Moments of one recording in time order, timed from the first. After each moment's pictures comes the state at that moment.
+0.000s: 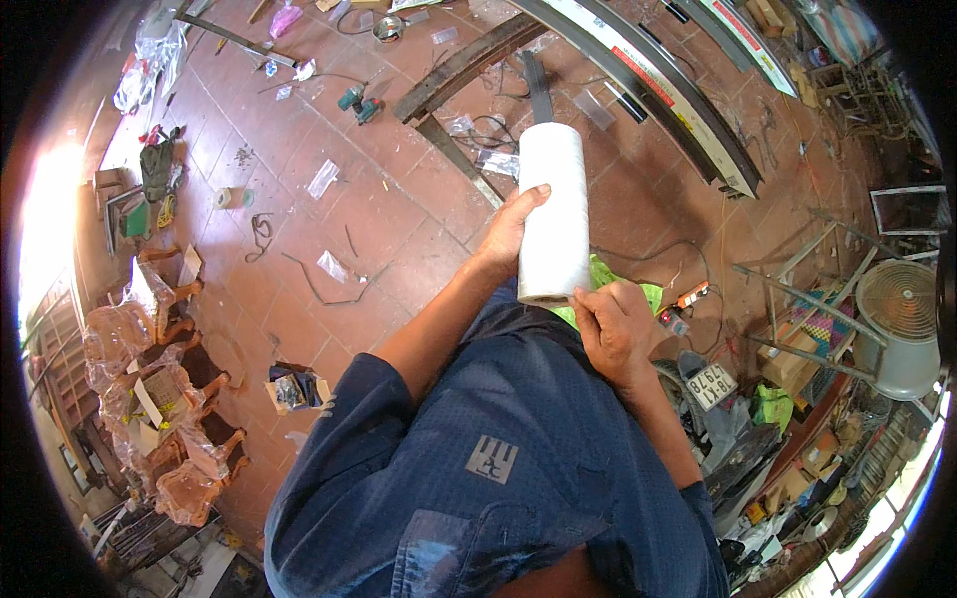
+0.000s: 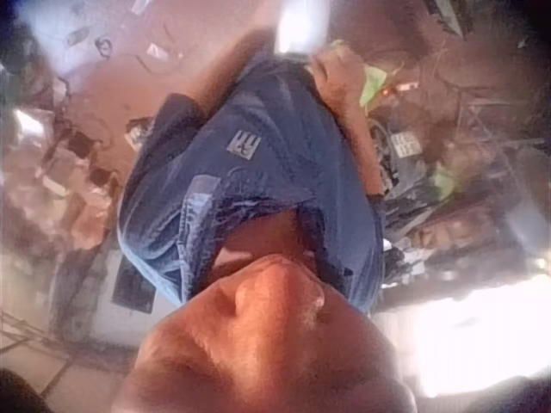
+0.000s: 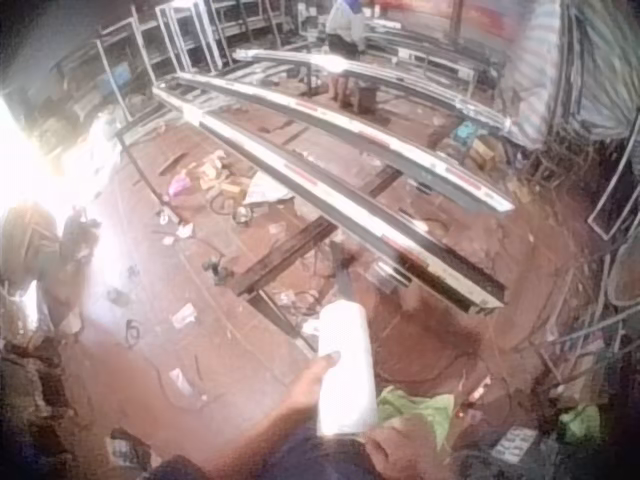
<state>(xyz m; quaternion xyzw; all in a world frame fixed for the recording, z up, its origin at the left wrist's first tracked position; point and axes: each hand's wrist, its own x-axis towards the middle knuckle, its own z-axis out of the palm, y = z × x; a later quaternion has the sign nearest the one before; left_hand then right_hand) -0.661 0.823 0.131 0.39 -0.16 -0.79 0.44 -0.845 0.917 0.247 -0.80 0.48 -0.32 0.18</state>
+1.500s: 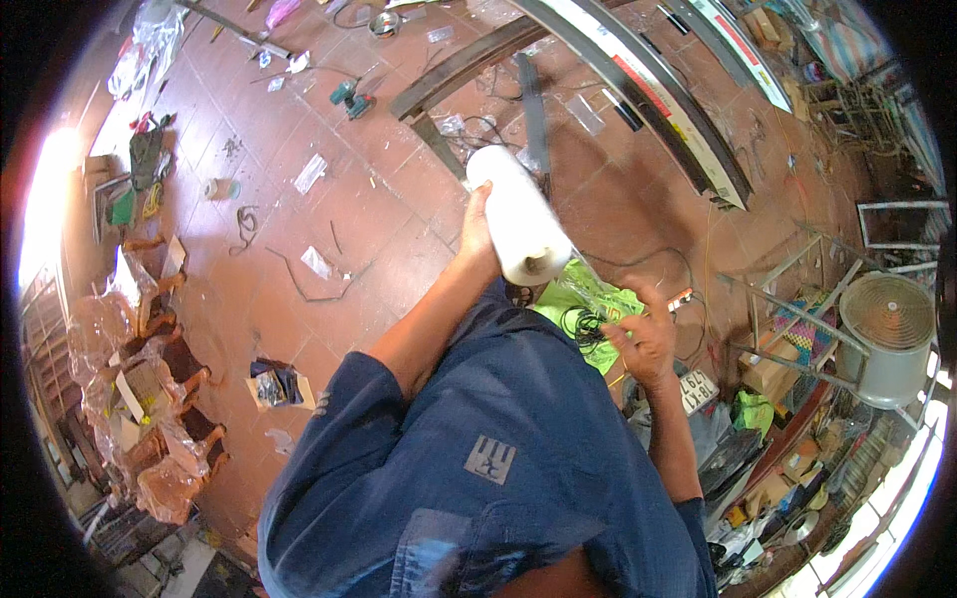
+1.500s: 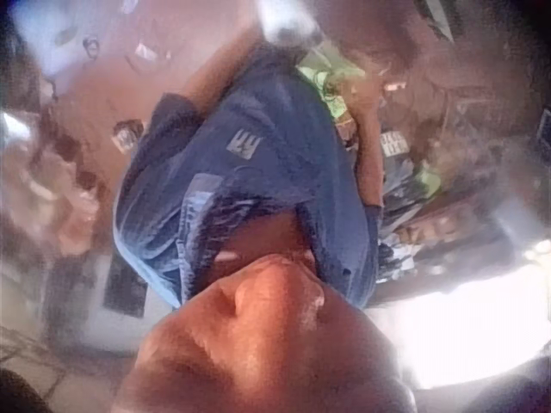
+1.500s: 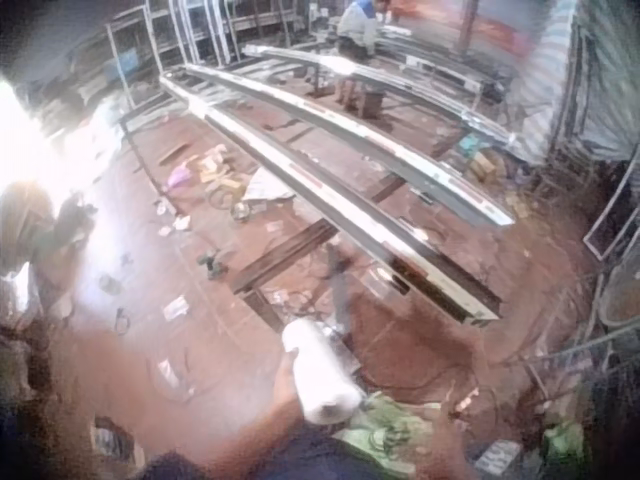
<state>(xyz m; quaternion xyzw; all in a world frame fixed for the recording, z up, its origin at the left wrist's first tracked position) -0.651 0.826 0.110 0.38 0.06 -0.74 0.56 -0.913 0.926 0.236 -0.76 0.52 -0.31 0.24</state>
